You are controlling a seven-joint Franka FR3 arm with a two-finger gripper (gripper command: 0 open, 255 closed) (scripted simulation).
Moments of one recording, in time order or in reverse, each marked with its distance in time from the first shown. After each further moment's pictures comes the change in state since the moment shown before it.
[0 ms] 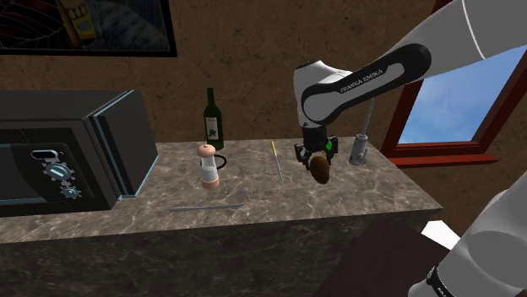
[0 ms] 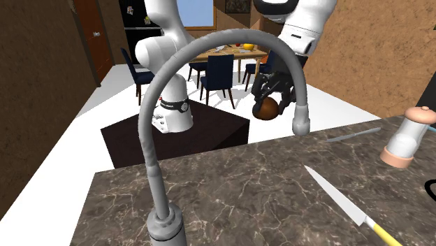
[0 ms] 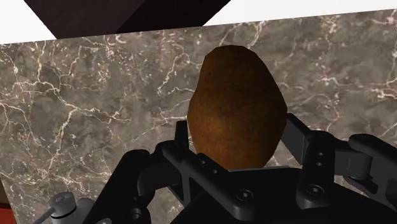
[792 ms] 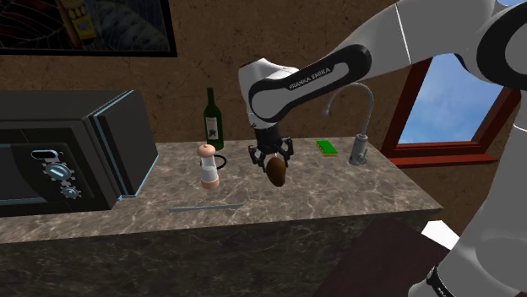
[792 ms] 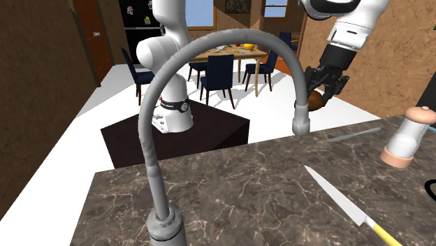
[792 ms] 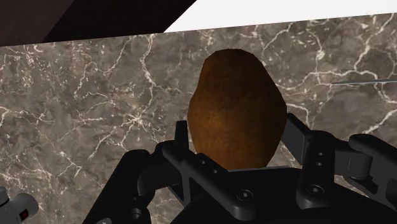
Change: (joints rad) arm 0.126 0.301 0.113 0.385 -0.017 -0.126 0.233
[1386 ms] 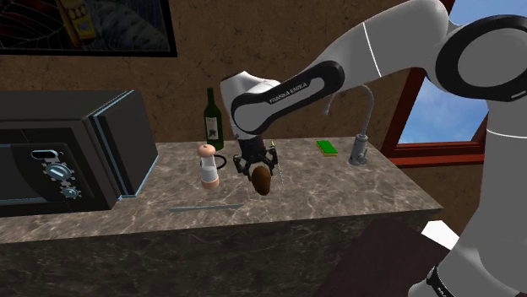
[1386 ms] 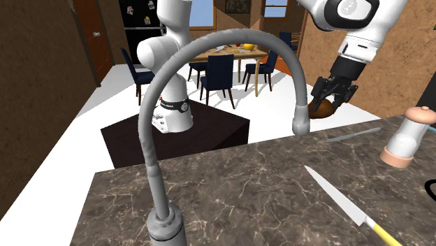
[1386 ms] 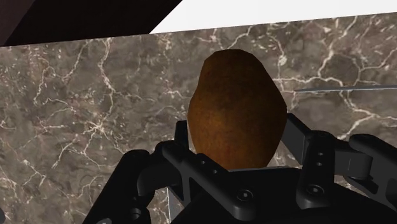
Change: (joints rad) arm 0.053 0.153 0.014 0.124 -0.034 0.012 0.080
